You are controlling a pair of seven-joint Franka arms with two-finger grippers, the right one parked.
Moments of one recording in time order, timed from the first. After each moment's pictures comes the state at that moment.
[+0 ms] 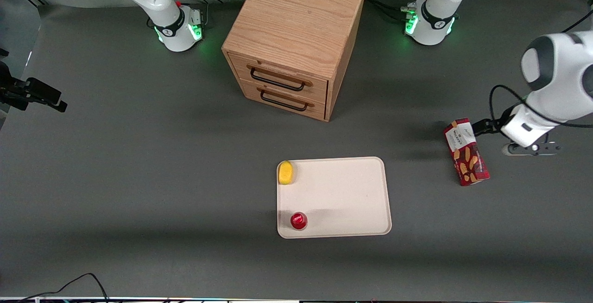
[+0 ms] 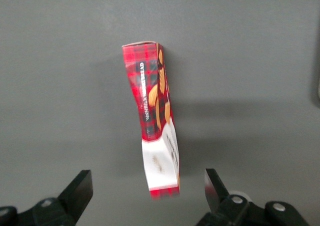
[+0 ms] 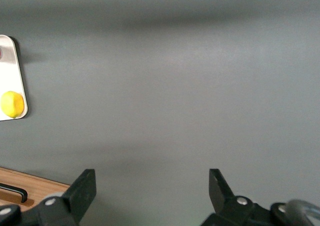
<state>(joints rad) -0.19 0.11 0.23 -2.15 0.01 2.20 0.03</state>
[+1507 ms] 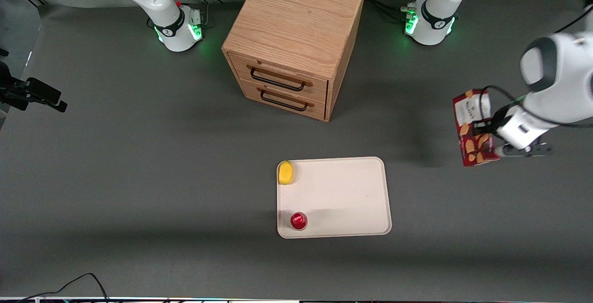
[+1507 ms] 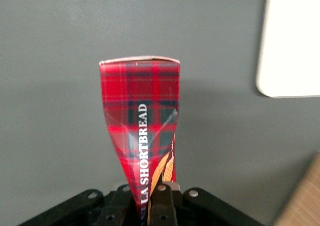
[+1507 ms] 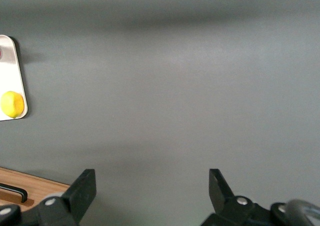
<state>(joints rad) -0.20 0.06 0.22 -1.88 -0.11 1.79 0.01</state>
